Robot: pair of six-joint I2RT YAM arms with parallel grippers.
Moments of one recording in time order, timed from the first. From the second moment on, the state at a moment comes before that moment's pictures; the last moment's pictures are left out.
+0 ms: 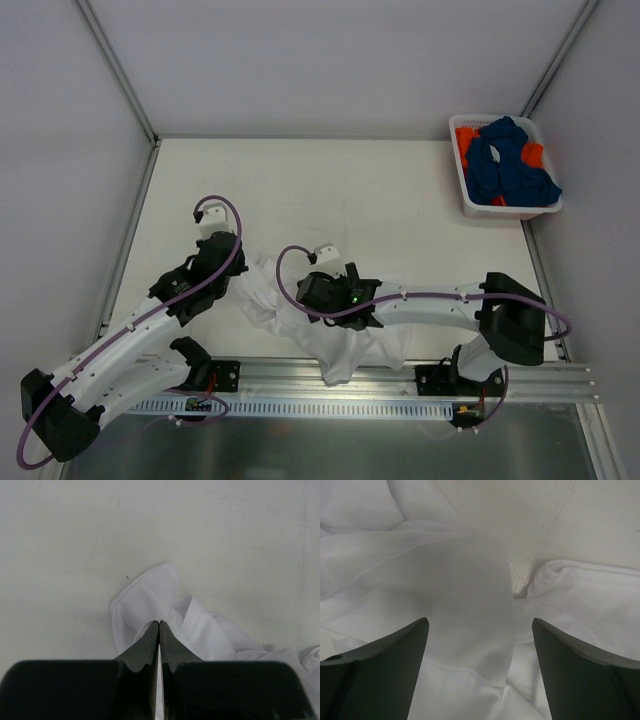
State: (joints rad) left arm -0.66 0.80 0.67 -0.52 -0.59 -0.56; right arm 1.29 1.56 0.99 -0.52 0.59 0.72
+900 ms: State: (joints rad) left arm -0.66 0.86 0.66 -0.51 -0.59 -0.57; right arm 1.46 1.52 1.14 -0.75 0.68 0.74
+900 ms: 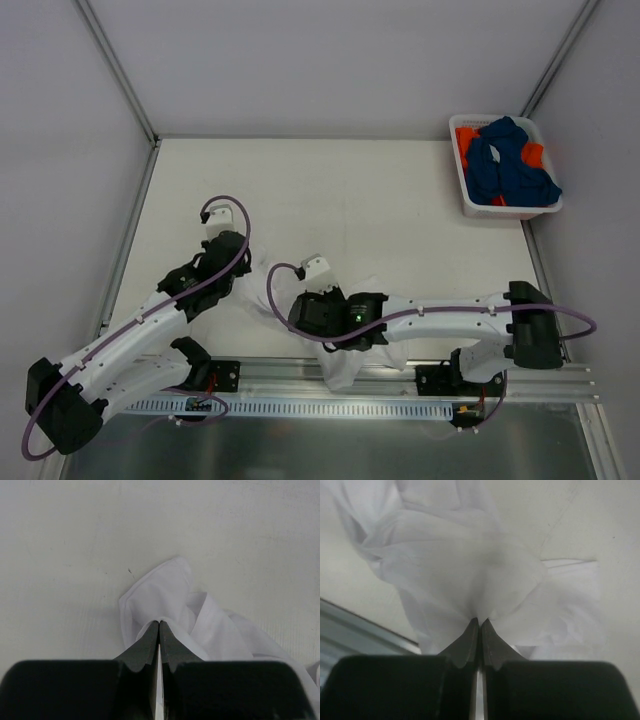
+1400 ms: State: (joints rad) left arm -0.66 1.07 0.73 -0.45 -0.64 -0.56; right arm 1.87 1.67 1.31 -1.16 0.71 1.15
